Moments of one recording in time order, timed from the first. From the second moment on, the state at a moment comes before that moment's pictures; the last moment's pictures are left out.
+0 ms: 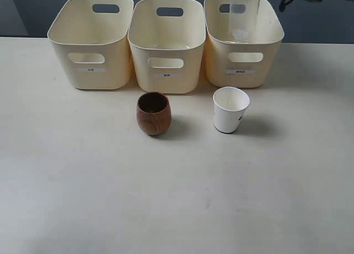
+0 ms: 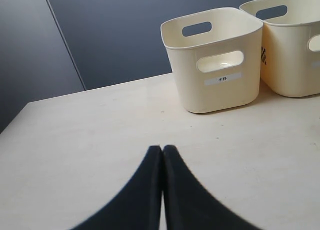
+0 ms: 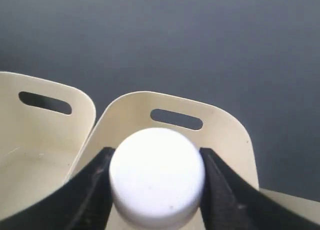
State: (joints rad) left arm -0.04 0.00 0.00 0.07 0.23 0.12; right arm 0.30 1.96 -1.56 -0.98 0.18 0.91
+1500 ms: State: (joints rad) left arm -0.04 0.00 0.00 0.07 0.23 0.12; right arm 0.26 1.82 -1.56 -0.84 0.75 0.90
